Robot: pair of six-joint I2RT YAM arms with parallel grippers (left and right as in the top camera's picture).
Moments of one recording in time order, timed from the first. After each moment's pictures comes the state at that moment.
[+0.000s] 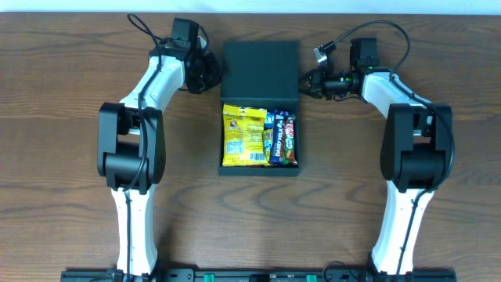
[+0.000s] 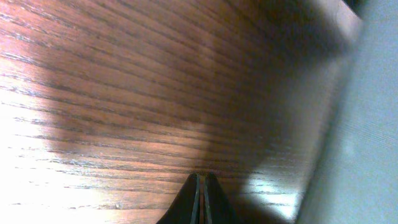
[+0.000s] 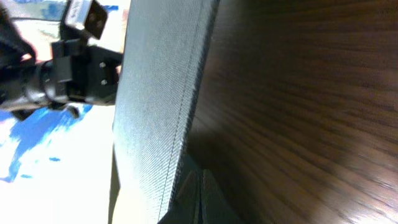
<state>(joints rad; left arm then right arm) -0.17 2.31 1.80 -0.61 0.42 -0.62 0.03 2.31 1.59 -0.35 -1.09 0.28</state>
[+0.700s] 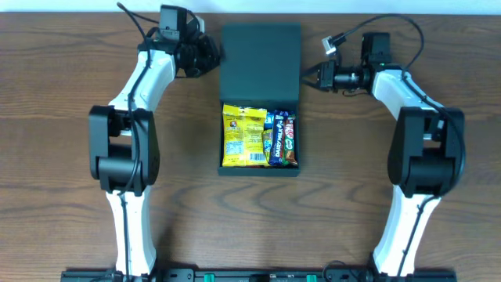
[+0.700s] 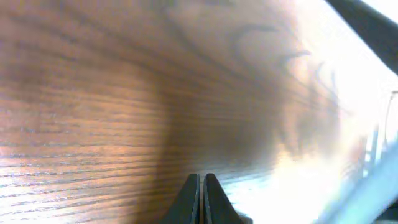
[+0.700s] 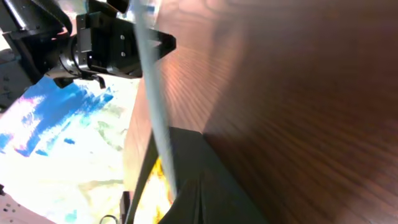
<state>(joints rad) -0.13 2.26 1.84 -0.52 0.57 -0.53 -0.01 2.23 1.59 -0.35 -1.20 0.20</state>
